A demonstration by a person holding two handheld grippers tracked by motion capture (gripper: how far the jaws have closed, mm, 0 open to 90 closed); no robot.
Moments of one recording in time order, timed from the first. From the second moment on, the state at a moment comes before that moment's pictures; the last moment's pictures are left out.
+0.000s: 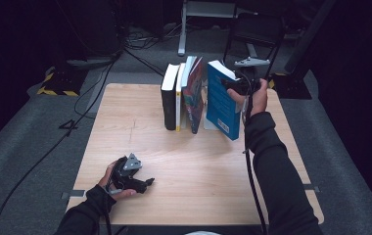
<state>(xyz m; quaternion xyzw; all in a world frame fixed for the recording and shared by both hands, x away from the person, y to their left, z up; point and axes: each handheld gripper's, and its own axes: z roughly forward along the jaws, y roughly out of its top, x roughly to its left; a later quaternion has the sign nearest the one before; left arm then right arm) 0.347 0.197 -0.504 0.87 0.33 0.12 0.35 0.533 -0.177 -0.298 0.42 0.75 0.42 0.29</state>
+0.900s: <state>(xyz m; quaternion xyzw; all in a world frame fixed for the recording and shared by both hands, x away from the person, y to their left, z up) 0.348 0.196 -0.505 0.87 0.33 0.12 0.35 0.482 -0.215 -0.324 0.40 0.75 0.44 0.28</state>
